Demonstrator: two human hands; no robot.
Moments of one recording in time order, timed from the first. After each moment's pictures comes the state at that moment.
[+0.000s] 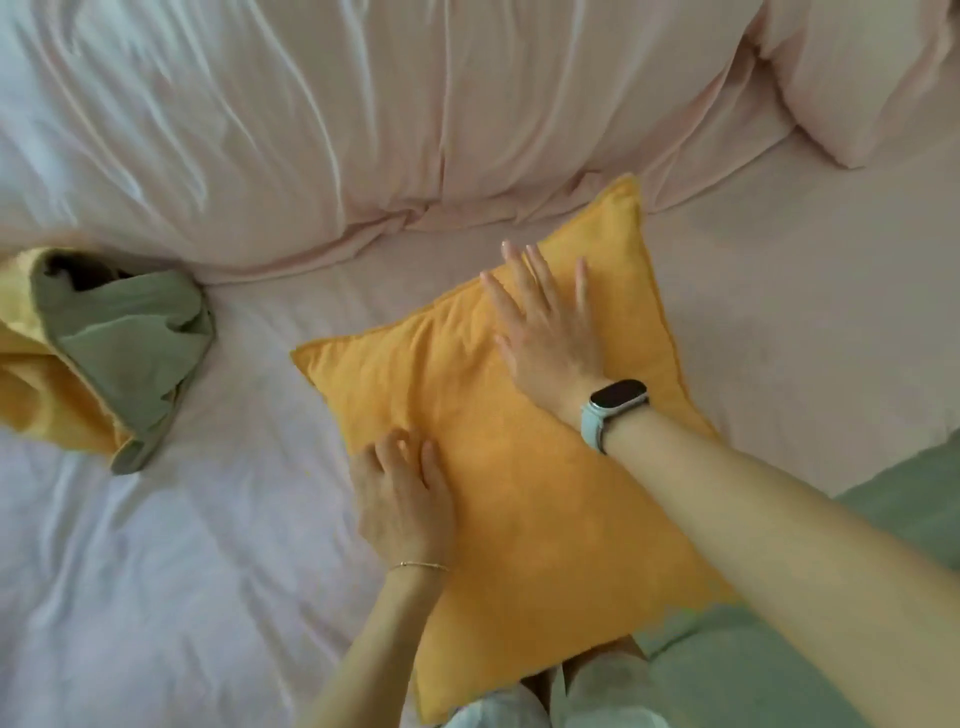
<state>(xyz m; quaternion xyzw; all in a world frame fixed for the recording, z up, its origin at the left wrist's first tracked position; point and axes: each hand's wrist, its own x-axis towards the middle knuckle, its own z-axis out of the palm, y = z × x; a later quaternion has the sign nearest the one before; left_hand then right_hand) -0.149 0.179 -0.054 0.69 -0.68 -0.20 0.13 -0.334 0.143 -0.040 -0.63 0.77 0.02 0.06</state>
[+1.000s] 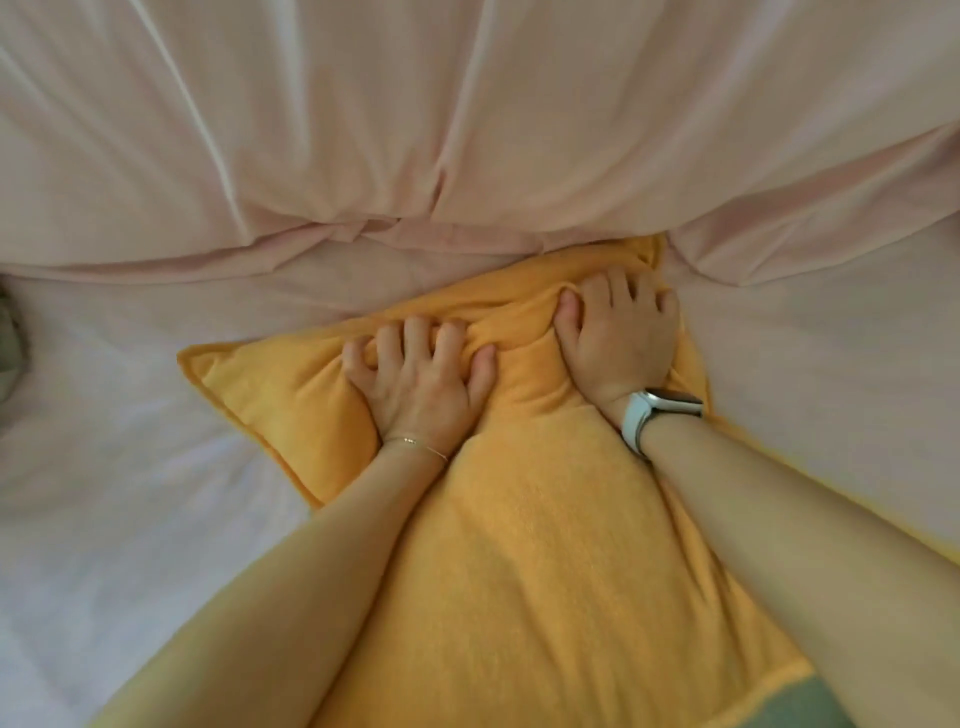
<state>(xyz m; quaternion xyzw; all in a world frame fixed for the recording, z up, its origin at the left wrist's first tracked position) -0.274 0.014 -0.181 0.55 -0.83 0.01 0.11 -0.447 0.044 -0.181 -0.58 0.81 -0.07 -0.11</state>
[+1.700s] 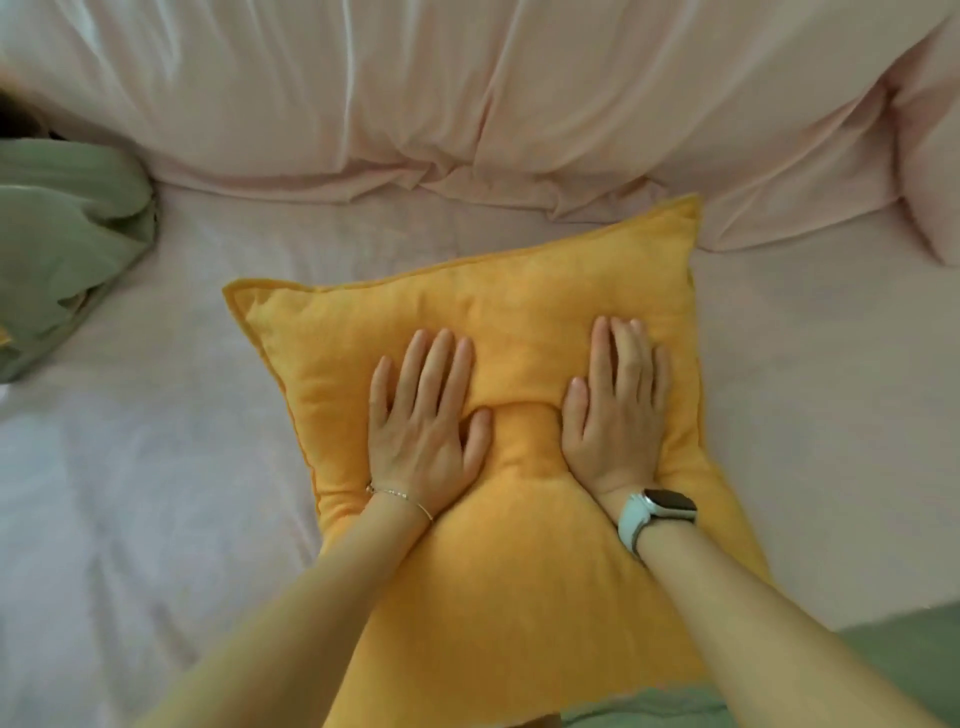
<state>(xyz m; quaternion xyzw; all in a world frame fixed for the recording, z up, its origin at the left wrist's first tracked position) -0.204 0.145 -0.135 0.50 -0.86 -0.05 0.08 -0.375 0.192 -0.140 -0.57 0.80 -0.18 -0.03</state>
